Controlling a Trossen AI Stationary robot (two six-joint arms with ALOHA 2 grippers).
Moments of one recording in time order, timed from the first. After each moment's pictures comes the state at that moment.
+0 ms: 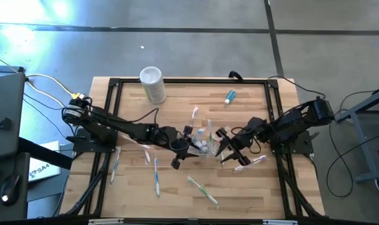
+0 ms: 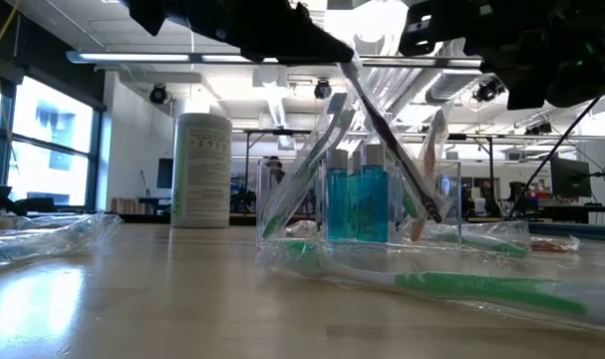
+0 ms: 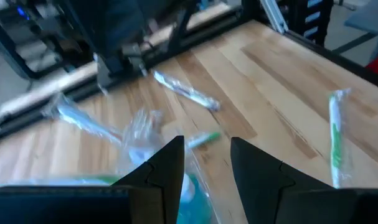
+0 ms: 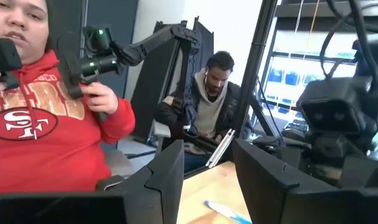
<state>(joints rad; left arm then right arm) -0.19 1.59 0.97 0.29 0.02 0.34 0.07 1.51 0.36 1.39 -0.67 -0.08</state>
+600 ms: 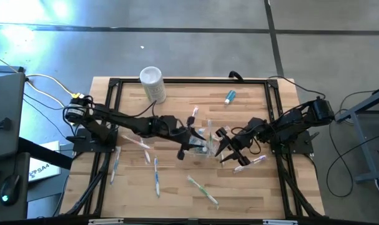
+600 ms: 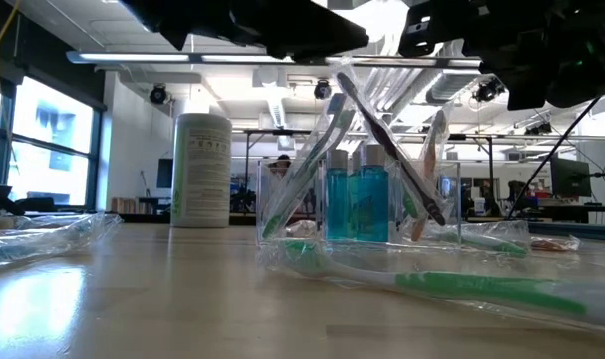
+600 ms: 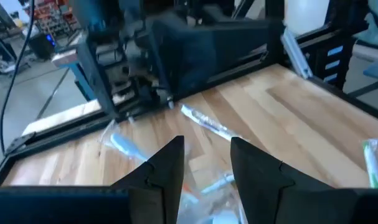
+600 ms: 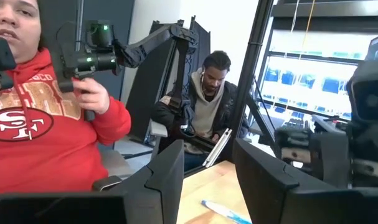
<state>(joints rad) -0.09 1.61 0.97 0.47 0.11 0.29 0.07 1.51 0.36 1.39 -0.65 -0.08</state>
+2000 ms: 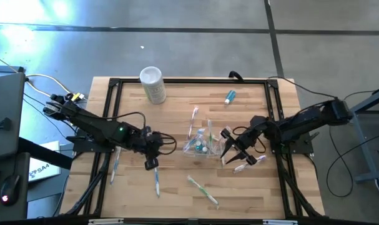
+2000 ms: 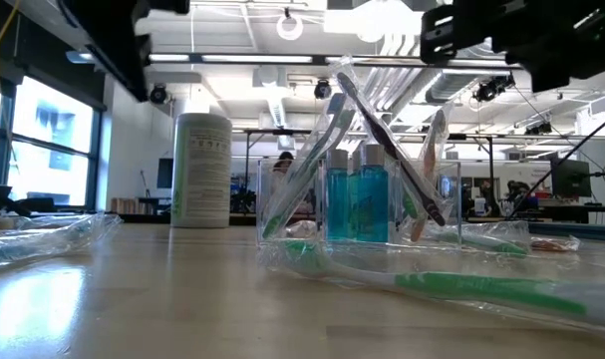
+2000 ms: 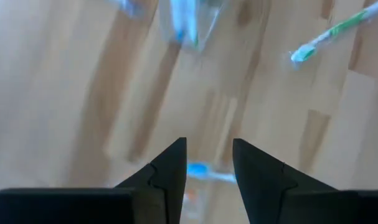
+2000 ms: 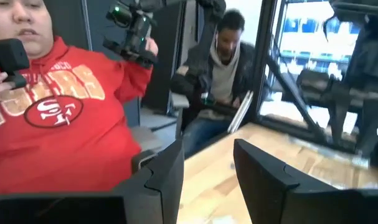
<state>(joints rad) -0.37 1.30 1.06 -0.82 -0.19 -0.69 0.07 1.23 0.36 0.90 -0.68 -0.05</state>
